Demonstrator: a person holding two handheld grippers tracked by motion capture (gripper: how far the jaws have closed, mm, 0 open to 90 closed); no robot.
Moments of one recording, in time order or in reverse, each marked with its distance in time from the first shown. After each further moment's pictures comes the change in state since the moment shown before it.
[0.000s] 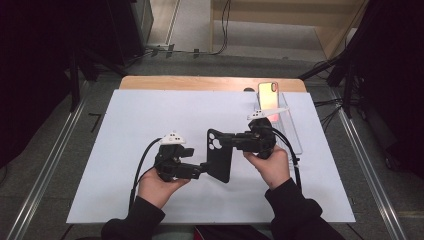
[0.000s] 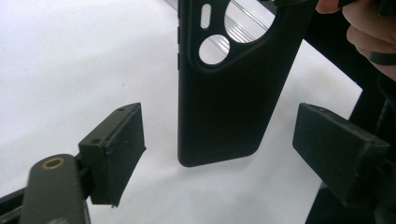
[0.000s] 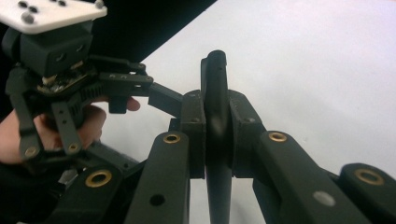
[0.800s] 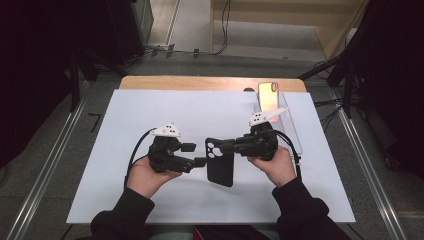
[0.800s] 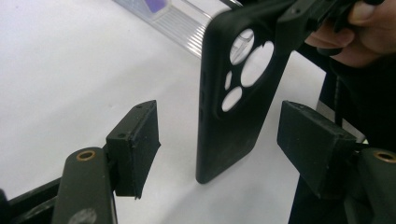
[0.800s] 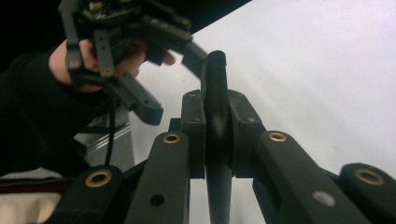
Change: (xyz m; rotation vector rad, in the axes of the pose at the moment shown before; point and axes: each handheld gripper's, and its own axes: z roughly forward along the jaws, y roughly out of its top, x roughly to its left) left arm 0.016 0.019 -0.014 0.011 -0.147 0.121; right arm -0.005 -0.004 -0.004 0.053 0.164 -0.145
